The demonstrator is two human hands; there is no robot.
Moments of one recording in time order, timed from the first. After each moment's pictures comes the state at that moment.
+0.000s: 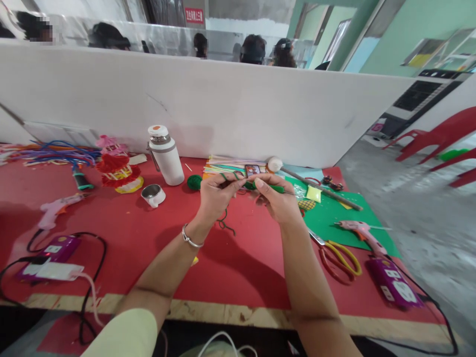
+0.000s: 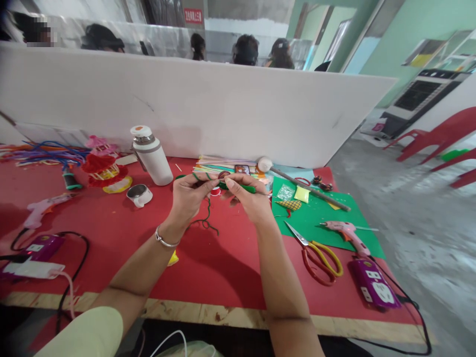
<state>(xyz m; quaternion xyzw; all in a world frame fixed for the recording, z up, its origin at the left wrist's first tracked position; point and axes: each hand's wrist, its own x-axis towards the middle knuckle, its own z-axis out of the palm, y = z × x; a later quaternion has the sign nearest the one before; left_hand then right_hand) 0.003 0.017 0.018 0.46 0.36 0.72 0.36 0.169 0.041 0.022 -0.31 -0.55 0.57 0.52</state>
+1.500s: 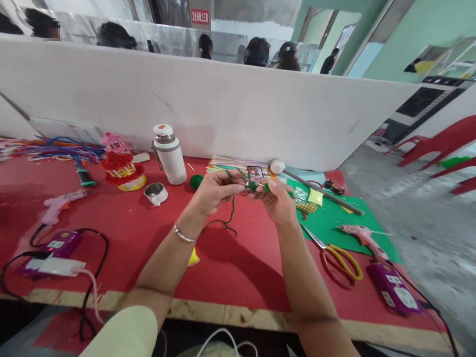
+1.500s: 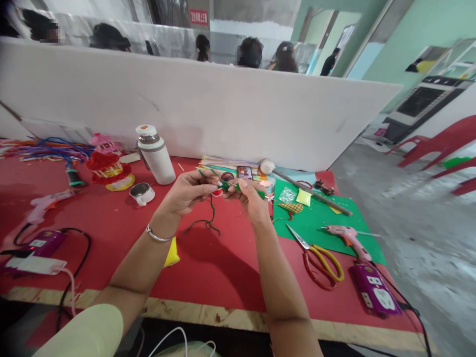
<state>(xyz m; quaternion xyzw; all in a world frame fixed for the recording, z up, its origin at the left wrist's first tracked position) -0.029 0.016 0.033 0.46 0.35 0.60 0.56 0.158 0.053 0.003 -0.20 -0.49 0.61 0.58</state>
